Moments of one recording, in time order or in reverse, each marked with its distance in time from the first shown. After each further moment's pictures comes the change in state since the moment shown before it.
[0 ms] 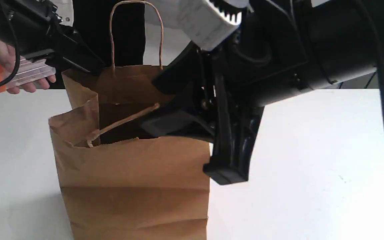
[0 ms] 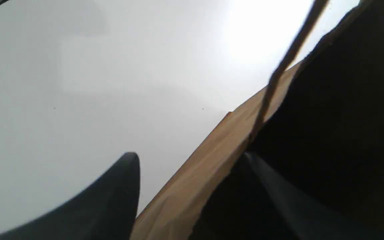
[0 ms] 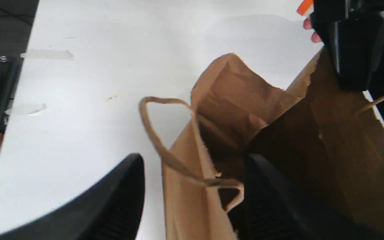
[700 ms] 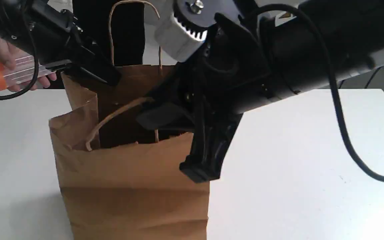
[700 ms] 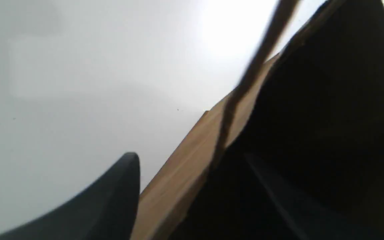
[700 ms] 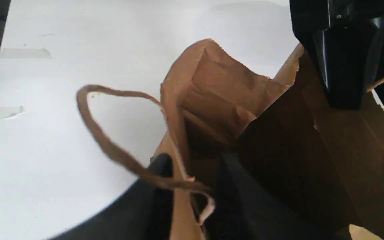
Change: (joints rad) left arm -0.049 0.042 0.000 -0.020 0.006 0.028; right arm 0.000 0.069 0.000 0.049 -0.025 0.000
